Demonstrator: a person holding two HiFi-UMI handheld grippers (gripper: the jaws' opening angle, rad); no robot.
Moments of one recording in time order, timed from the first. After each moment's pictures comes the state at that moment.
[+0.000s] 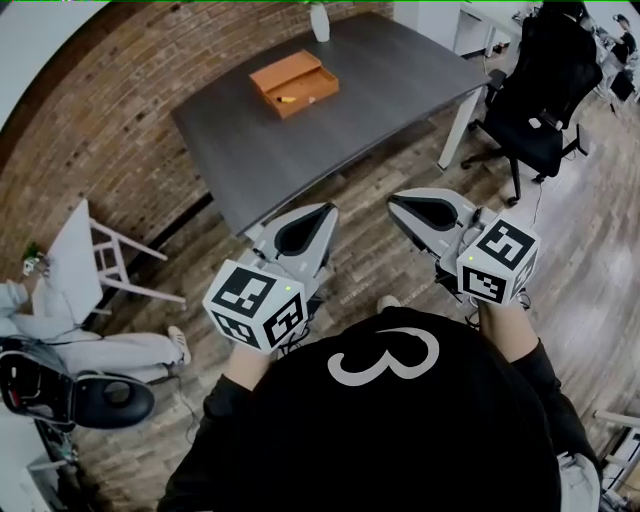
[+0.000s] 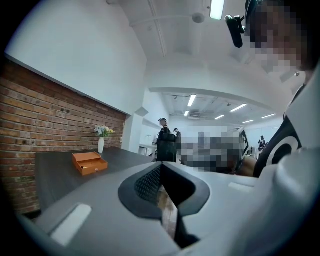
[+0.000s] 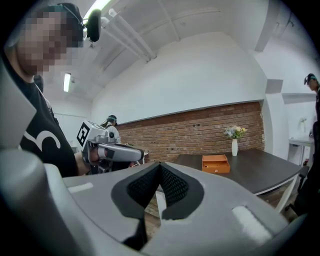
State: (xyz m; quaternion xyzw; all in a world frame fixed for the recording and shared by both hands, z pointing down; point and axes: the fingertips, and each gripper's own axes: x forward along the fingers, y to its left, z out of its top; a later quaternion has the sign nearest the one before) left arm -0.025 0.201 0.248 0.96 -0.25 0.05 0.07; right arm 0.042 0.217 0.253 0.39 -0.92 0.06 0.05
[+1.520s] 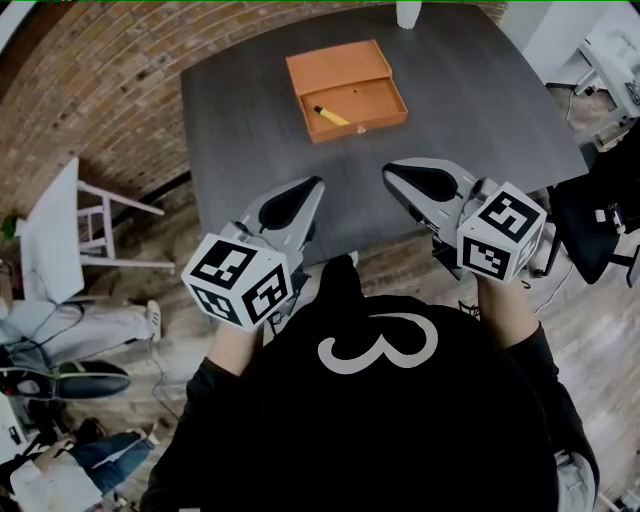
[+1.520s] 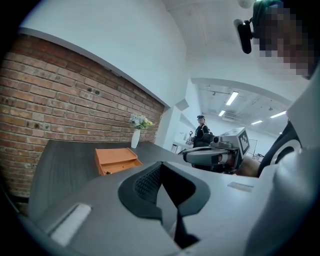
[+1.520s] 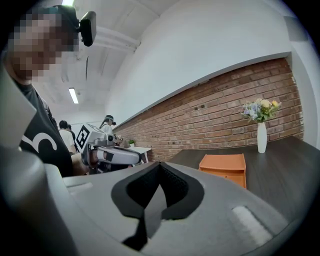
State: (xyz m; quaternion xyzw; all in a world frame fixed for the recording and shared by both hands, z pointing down) left arm -0.023 -0.144 0.295 0.91 -0.39 0.06 0.16; right arm 0.055 -0.150 0.292 0.26 -0.96 0.12 0.08
